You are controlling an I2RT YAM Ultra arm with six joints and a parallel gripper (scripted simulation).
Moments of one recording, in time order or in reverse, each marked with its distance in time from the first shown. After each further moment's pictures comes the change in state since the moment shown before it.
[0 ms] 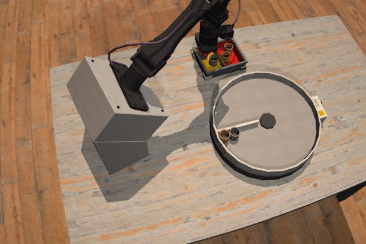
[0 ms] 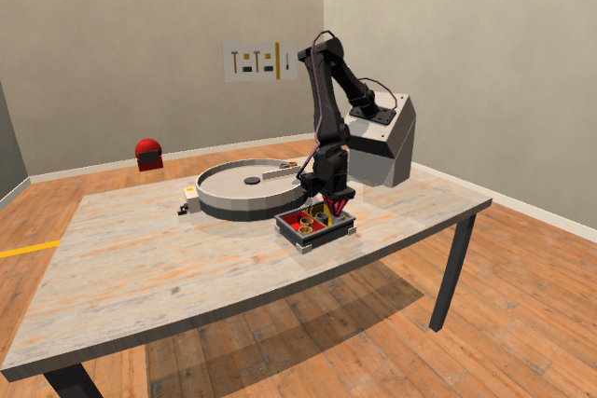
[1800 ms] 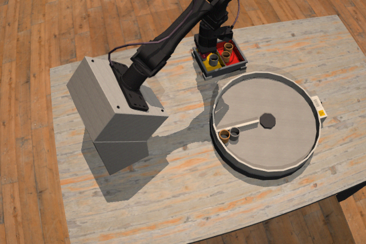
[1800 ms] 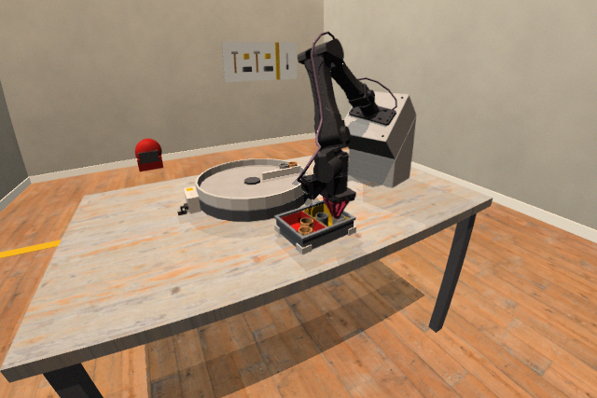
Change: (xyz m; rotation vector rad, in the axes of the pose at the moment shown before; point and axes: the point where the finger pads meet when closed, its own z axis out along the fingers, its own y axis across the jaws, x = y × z) arm 0.003 -0.001 0.007 0.003 0.005 -0.003
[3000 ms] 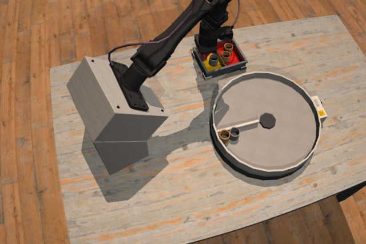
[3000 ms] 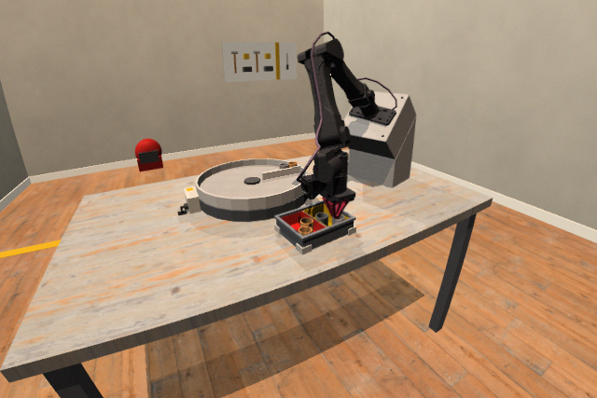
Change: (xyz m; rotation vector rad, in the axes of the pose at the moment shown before) arm -0.001 0.000 0.000 -0.001 -0.004 0.002
